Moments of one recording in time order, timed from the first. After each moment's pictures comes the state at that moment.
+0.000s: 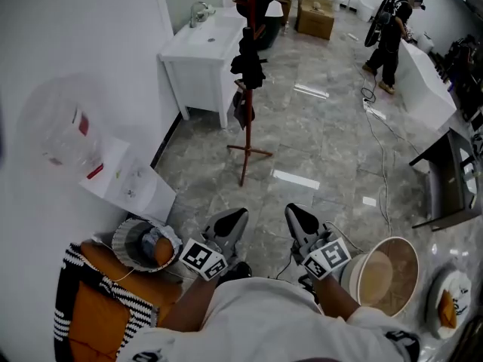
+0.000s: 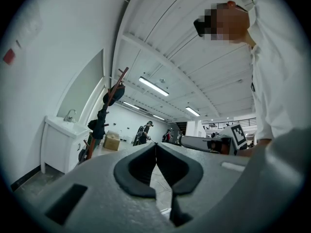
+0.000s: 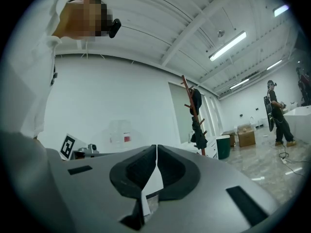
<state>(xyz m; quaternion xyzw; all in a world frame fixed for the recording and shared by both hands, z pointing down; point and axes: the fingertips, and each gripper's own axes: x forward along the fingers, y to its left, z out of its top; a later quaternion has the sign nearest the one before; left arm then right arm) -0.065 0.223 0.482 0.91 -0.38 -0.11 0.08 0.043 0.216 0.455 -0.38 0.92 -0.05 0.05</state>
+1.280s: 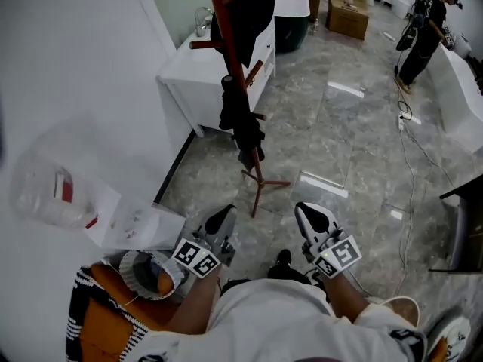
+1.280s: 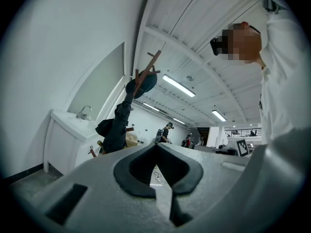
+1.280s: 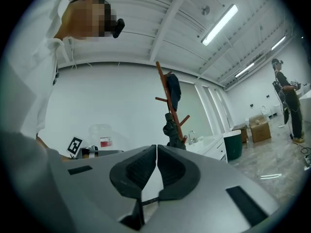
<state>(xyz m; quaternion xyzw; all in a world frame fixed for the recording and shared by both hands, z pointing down) -0.051 -0.124 0.485 0.86 -0.47 -0.14 0.13 0.115 -0.144 0.462 -0.31 0.94 -0.07 0.07</state>
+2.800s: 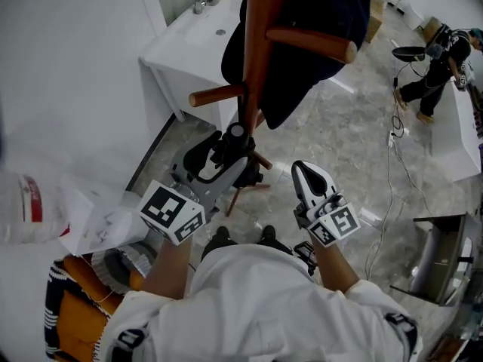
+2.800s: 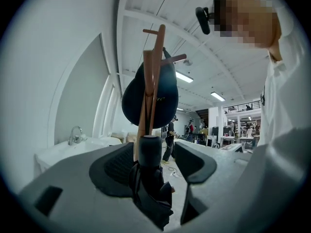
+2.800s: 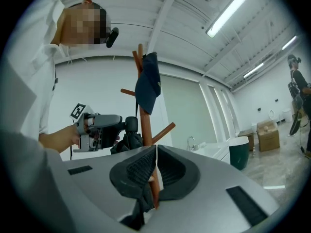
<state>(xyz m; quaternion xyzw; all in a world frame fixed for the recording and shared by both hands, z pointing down) -0.093 -0.385 0.341 0.88 -0.47 -0.03 0.05 0.044 -0.402 0.411 -0.29 0.95 -0.04 0.06</state>
